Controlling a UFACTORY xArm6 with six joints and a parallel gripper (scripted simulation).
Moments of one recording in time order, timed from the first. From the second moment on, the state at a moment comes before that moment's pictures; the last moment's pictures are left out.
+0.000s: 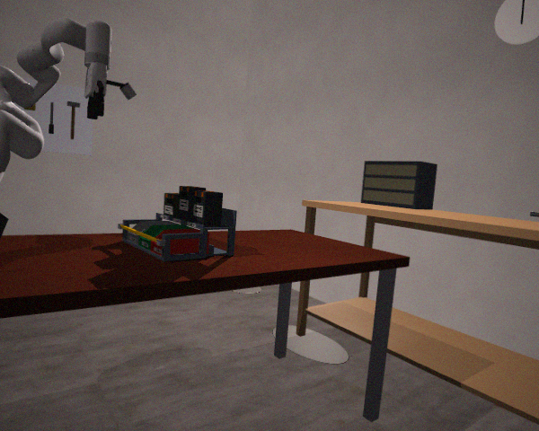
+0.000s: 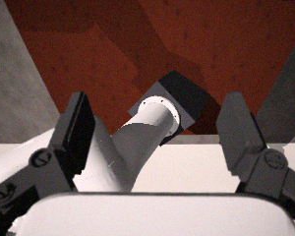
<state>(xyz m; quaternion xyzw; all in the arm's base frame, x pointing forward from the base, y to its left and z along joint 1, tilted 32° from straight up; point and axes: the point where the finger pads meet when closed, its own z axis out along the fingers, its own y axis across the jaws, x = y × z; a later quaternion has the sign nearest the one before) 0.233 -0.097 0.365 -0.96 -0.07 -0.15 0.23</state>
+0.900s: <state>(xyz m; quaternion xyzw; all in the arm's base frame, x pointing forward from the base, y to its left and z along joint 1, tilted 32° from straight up) 0.214 -0.130 0.425 -0.96 -0.07 -0.15 0.23</state>
